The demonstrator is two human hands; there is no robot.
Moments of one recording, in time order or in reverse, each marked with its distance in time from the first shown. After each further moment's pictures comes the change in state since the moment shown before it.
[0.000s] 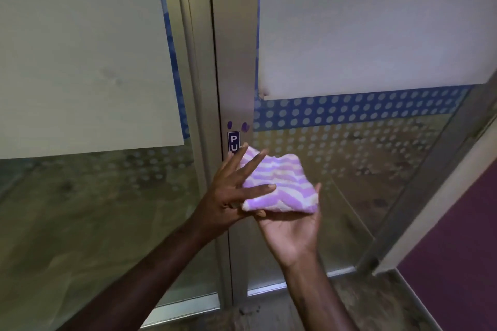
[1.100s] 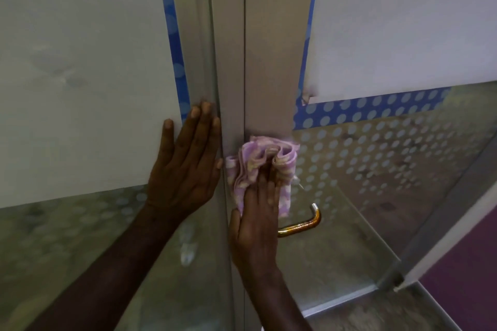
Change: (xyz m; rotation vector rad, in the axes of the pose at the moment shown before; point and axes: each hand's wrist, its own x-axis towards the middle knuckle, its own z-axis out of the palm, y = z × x) left_hand 0.024 -0.208 -0.053 1.093 0.270 0.167; right_hand 0.190 0.130 -0.065 -1.974 0.144 -1.017
